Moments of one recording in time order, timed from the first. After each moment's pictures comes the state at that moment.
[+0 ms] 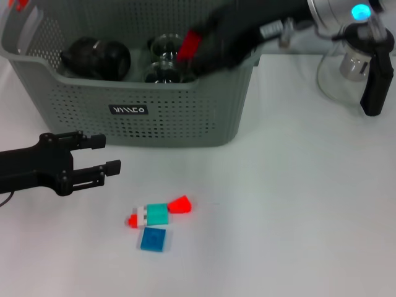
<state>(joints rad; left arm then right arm) -0.46 -2.09 0.30 0.80 2.25 1.77 -1.27 0.90 2.09 -1.17 -1.30 -2.19 -1.46 2.16</state>
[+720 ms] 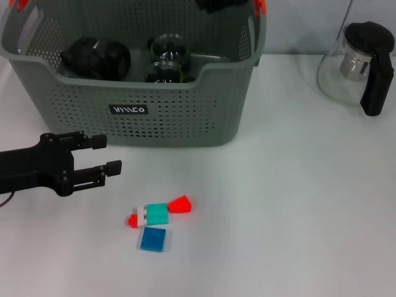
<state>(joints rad) -0.46 -2.09 0.30 0.80 2.24 1.78 -1.27 0.97 2.09 -1.11 -1.13 -2.34 -1.15 2.15</state>
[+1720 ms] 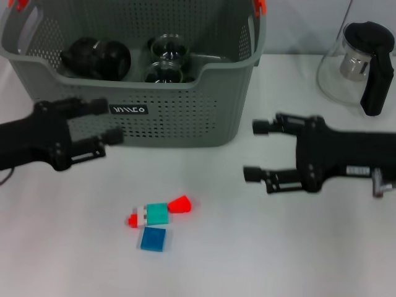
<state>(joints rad) -0.46 -2.09 0.30 0.81 2.07 1.87 -1.27 0.43 2.08 -1.08 -0.87 -1.70 -1.57 1.39</state>
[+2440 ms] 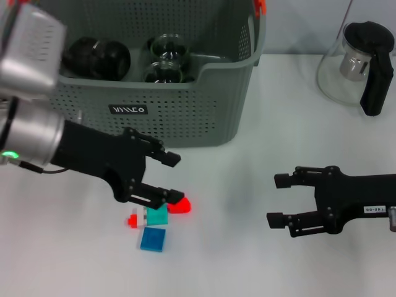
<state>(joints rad) -0.59 -2.12 0.88 1.11 2.24 1.80 -1.56 0.44 2.08 -0.96 -0.82 -1.95 -1.64 1.52</state>
